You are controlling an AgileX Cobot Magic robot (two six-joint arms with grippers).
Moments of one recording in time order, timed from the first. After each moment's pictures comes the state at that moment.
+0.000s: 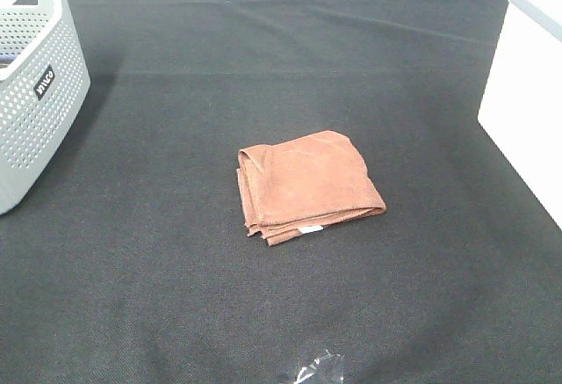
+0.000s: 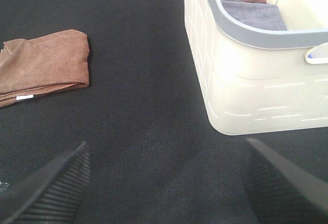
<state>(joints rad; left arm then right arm) 0.04 -0.01 -0.50 0.01 1.04 0.04 -0.01 0.00 -0.50 0.04 1.07 -0.09</state>
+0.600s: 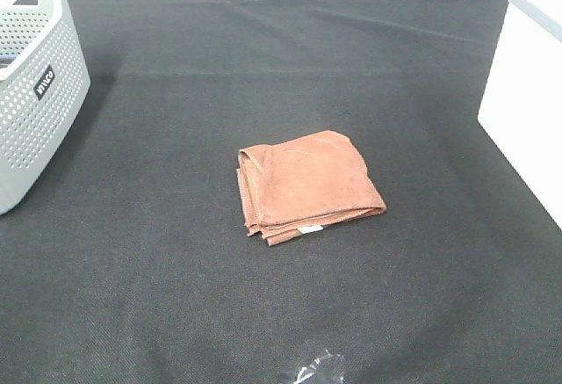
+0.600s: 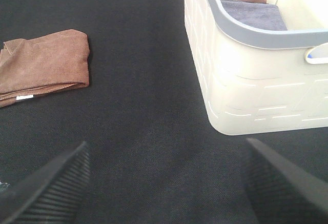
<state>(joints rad) 0.04 -0.01 -0.50 0.01 1.04 0.04 -0.01 0.00 -0.50 0.04 1.07 -0.09</state>
